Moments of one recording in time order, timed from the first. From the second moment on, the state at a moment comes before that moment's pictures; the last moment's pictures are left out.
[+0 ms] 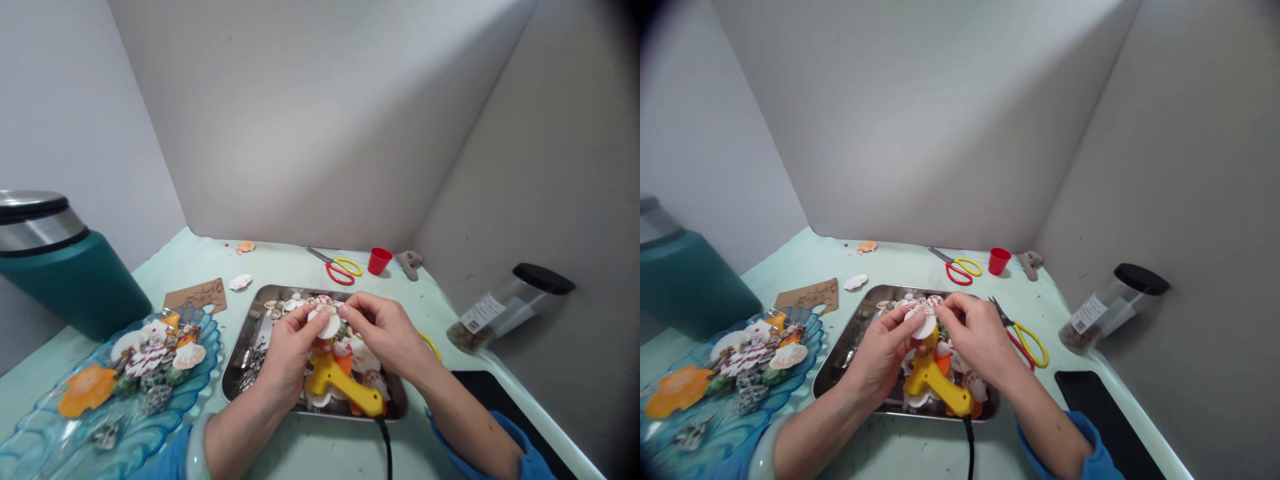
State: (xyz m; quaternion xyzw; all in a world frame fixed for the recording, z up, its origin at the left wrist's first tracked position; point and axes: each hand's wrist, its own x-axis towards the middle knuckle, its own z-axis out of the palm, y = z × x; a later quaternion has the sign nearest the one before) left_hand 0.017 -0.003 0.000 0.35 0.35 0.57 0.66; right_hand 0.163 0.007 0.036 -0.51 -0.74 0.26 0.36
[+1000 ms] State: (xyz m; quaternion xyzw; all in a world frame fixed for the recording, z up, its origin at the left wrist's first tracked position) left_hand 0.017 -0.006 0.006 0.36 0.36 0.57 0.64; right_hand 0.160 0.000 0.038 -0.54 -0.73 0.20 0.37
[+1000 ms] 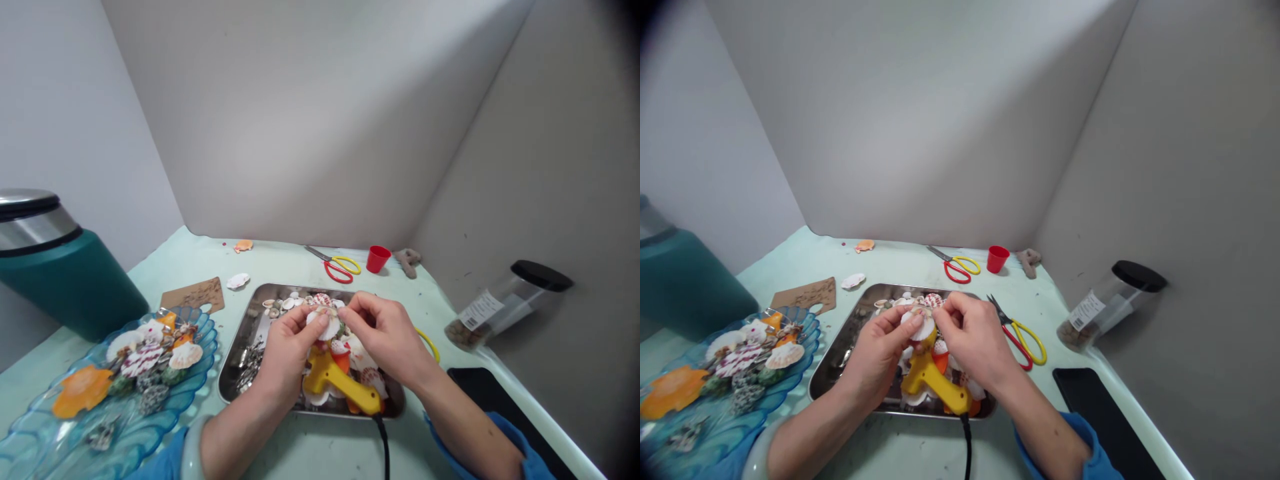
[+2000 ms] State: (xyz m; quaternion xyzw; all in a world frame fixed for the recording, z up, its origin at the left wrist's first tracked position) left_hand 0.018 -0.002 0.002 0.35 0.39 0.58 0.63; right_hand 0.153 -0.001 0.030 -0.54 -0.73 0.20 0.38
